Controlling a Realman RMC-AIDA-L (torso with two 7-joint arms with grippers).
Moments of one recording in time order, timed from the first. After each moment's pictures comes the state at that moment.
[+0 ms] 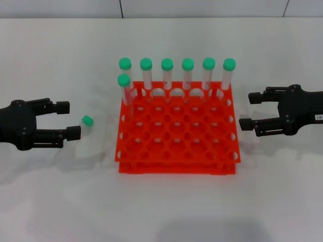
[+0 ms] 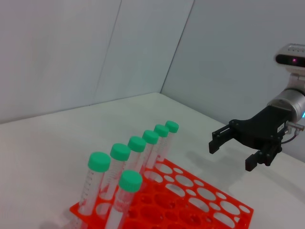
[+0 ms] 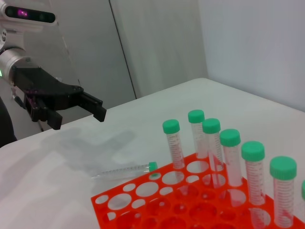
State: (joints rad) left arm -0.41 -1.93 0.64 0.75 2.01 1.83 -1.54; right arm 0.44 2.01 -1.04 -0.93 -1.85 -1.51 1.59
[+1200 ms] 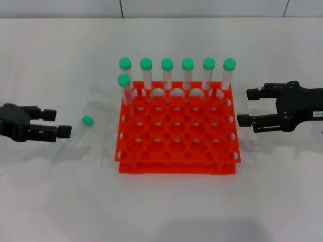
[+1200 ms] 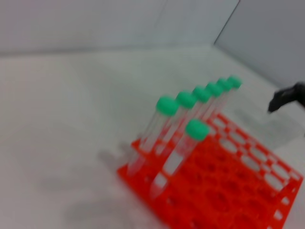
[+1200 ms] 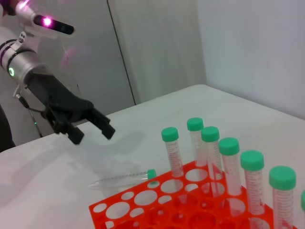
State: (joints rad) left arm -0.47 -1.92 0.64 0.83 2.20 1.75 -1.80; right arm 0.45 2.01 -1.04 -0.93 -1.83 -1.51 1.59
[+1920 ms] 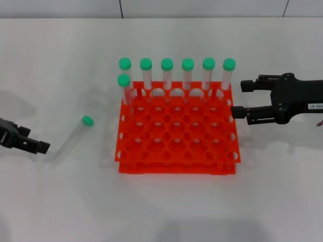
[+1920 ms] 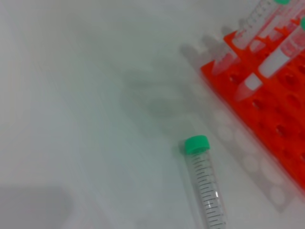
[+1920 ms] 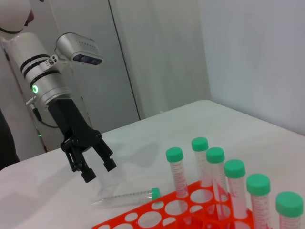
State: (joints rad) left arm -0.61 -1.90 0.64 0.84 2.62 1.68 -1.94; right arm 0.46 2.01 -1.05 -0.93 -1.79 -1.50 1.59
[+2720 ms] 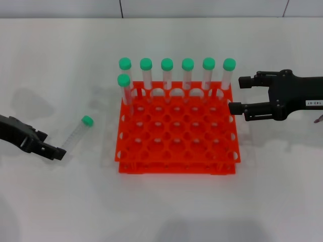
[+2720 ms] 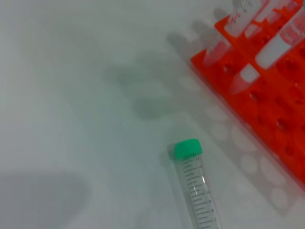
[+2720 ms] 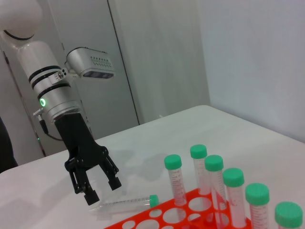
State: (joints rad) left arm -0.65 -1.94 0.72 0.80 2.64 1.62 -1.96; right arm 0.47 2.02 -1.05 -0.93 -1.78 -1.49 1.59
